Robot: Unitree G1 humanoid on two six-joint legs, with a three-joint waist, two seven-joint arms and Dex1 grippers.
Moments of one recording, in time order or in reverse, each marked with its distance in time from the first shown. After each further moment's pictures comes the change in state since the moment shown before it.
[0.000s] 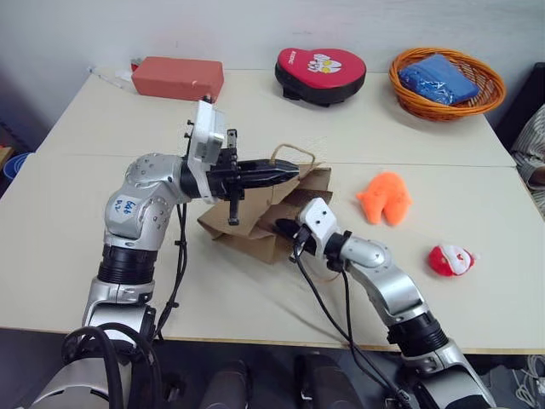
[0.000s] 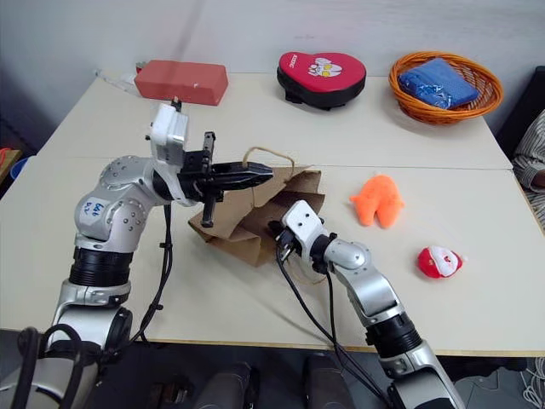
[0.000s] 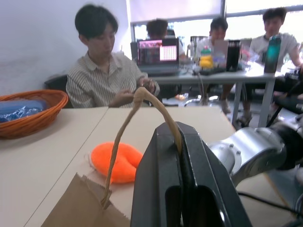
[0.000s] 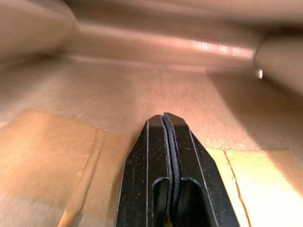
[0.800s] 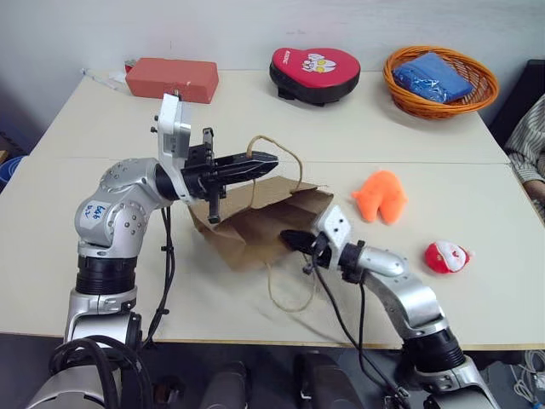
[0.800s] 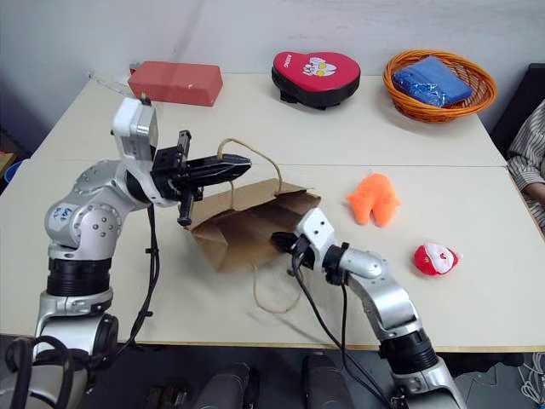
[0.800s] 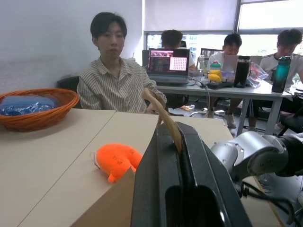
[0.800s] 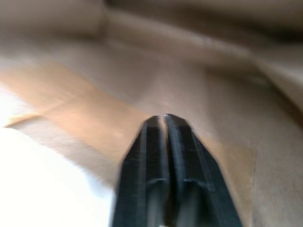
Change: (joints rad) left arm 0.093 0.061 0.035 -0.089 -0.036 0.046 0.052; right arm 0.103 -0.067 -0.147 -0.203 0.210 0.119 0.184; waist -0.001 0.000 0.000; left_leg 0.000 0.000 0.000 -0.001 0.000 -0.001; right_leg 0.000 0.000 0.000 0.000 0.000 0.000
